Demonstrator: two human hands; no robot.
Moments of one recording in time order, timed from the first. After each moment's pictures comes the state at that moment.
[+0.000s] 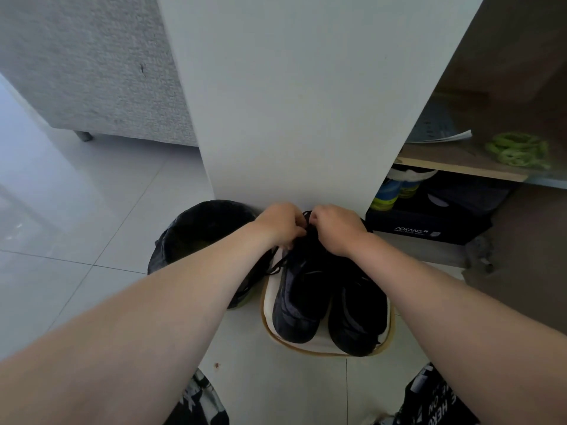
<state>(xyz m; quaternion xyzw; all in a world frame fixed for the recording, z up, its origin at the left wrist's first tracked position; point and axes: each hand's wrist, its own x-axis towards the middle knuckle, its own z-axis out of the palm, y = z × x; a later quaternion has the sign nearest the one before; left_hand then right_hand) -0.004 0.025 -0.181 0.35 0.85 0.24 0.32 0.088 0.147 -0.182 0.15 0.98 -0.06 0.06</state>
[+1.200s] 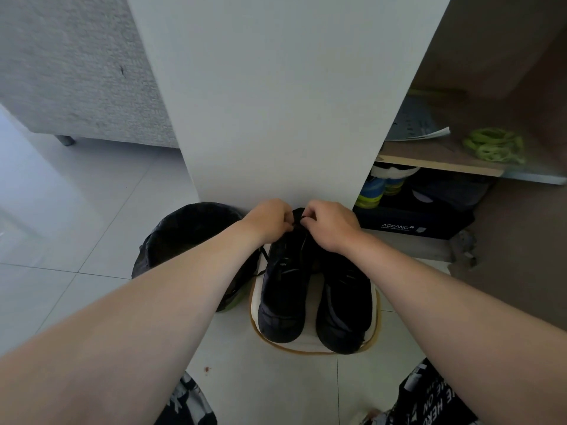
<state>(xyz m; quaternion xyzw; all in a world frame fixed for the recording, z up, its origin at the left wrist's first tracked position) -0.010 0.040 -0.184 0.43 0.86 0.17 0.21 0.102 0.160 -0.176 0.24 0.95 -0.19 0.00</state>
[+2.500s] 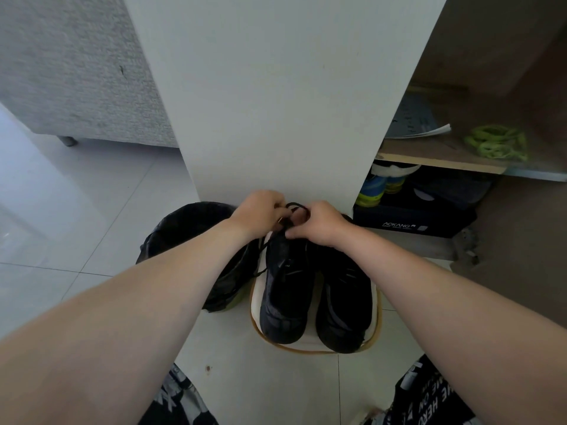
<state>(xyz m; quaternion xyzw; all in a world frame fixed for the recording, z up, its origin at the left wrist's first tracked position) -0.017 0.030 -0.179 0.35 0.85 0.33 0.22 0.085 0.160 -0.195 0.24 0.87 -0.43 0.04</state>
